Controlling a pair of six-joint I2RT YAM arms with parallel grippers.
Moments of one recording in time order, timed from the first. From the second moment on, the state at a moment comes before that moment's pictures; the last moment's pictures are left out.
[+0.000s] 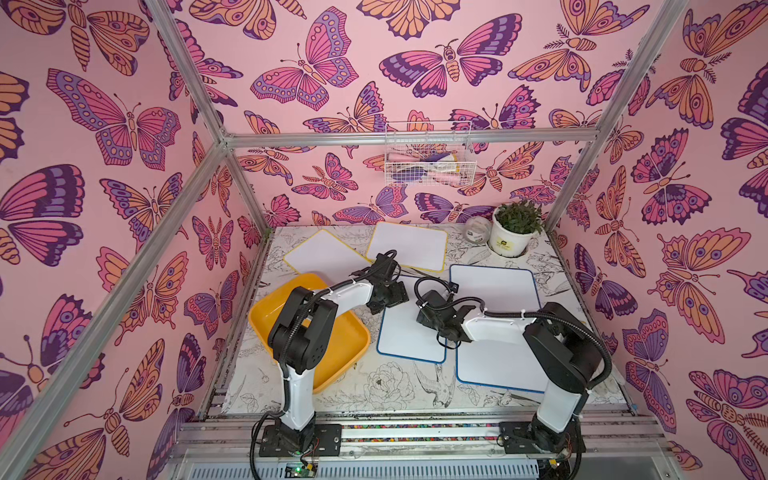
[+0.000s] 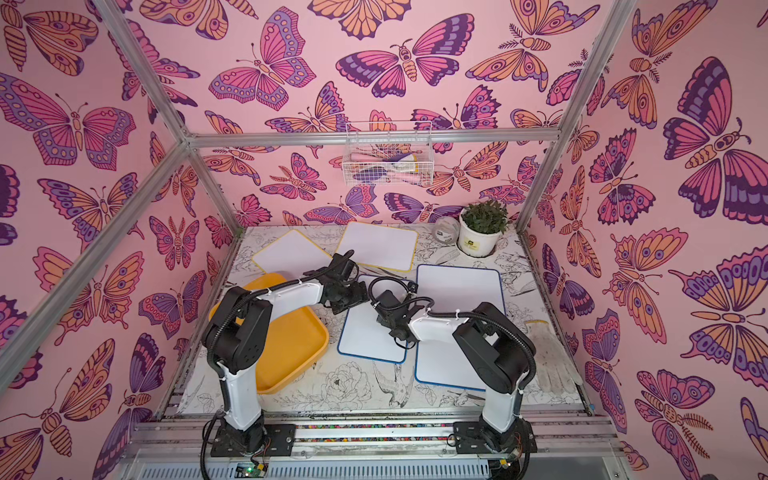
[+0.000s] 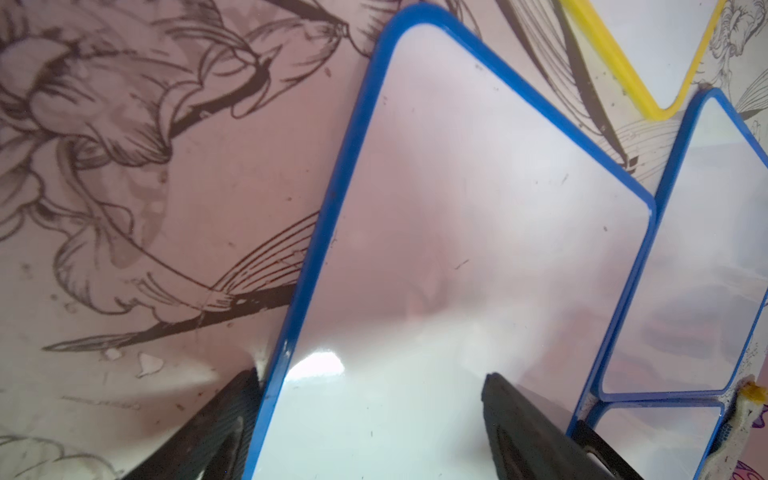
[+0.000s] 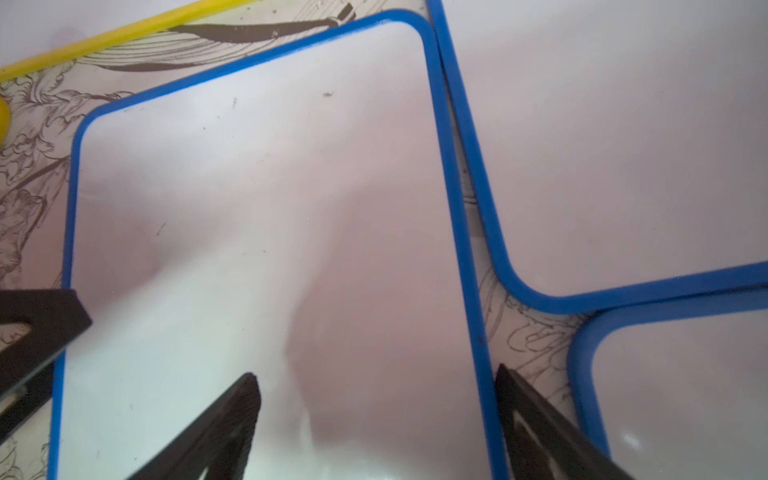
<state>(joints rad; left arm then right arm) -0.52 1.97 1.29 -0.43 0.15 -0.79 0.79 1.83 0.98 -0.20 0.43 1.05</state>
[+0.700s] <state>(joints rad) -0.52 1.98 1.29 -0.45 0.18 -0.66 0.64 1.69 0.82 0.00 0.08 1.20</state>
